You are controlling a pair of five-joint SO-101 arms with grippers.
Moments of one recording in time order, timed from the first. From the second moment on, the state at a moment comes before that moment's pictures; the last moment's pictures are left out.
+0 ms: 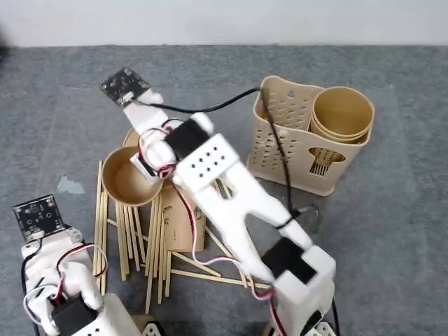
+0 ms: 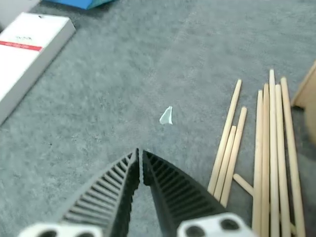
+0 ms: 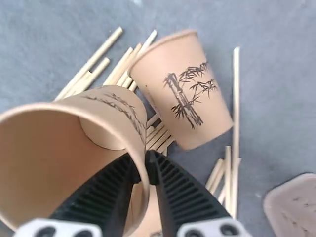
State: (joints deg) left arm -38.2 -103.2 86.2 66.1 -5.7; right arm -45.3 13.5 -29.1 81.8 2.4
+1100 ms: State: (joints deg) left arm -38.2 -103.2 89.1 61.8 -5.7; right arm 9.1 -19.3 -29.2 92.1 16.7
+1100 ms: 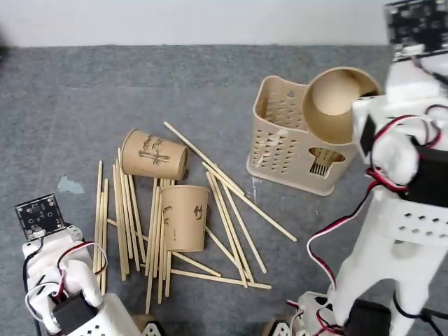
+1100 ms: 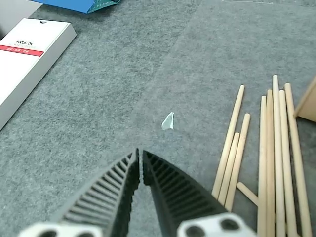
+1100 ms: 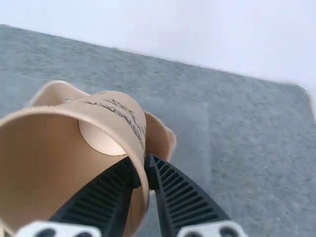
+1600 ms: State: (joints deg) left arm -38.2 -103.2 89.1 61.8 -5.7; right arm 11.6 -10.5 -29.2 94.8 19.6
